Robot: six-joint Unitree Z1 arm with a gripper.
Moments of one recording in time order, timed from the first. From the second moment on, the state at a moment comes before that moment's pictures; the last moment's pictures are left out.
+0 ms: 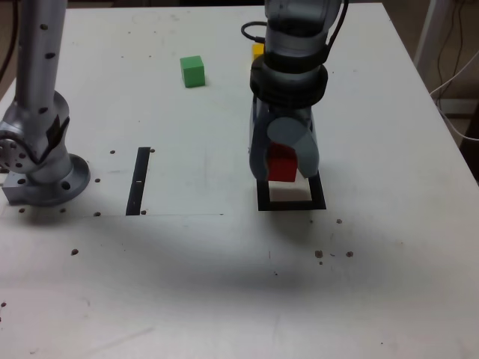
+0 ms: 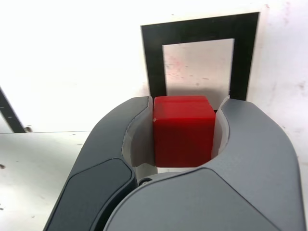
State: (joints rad) arm -0.15 1.98 -1.50 1.17 0.05 -0.10
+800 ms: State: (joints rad) arm -0.14 2.04 -1.45 1.08 0.07 -0.11
